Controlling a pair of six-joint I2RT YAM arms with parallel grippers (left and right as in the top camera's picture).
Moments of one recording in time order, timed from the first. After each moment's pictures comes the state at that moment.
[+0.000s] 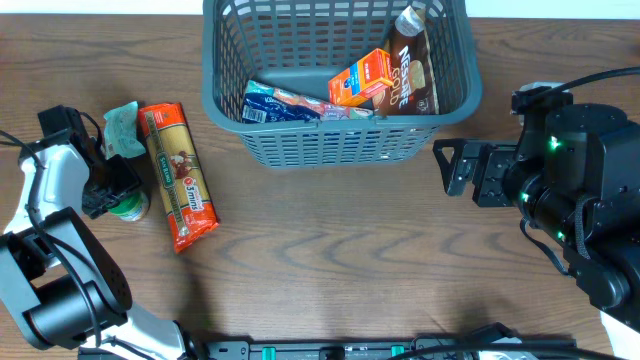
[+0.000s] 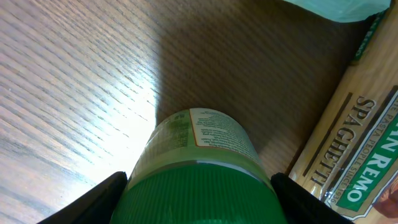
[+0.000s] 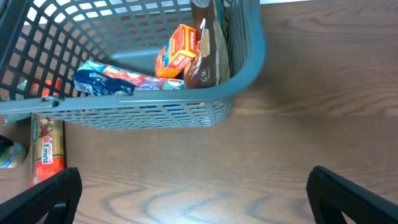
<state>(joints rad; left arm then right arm) 0.44 1.80 1.18 -0.84 0.01 -0.20 0.34 1.15 1.73 -1.33 0.10 0.33</state>
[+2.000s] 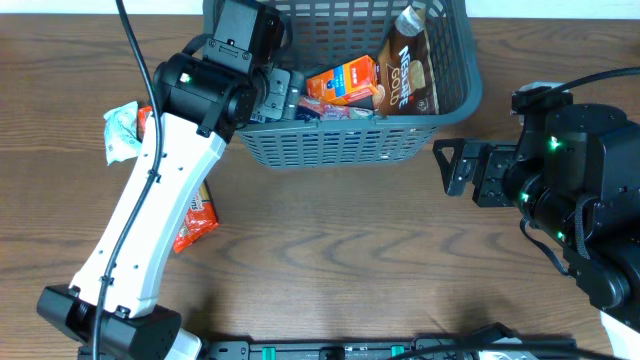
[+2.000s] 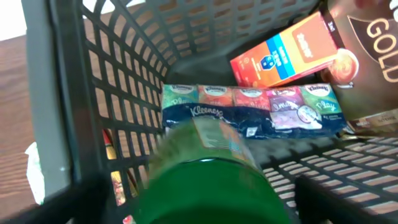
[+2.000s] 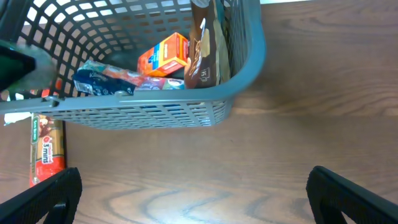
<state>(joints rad) -0.41 1.68 1.89 -1.14 -0.15 -0.09 0.34 1.15 1.73 -1.33 0.10 0.33</state>
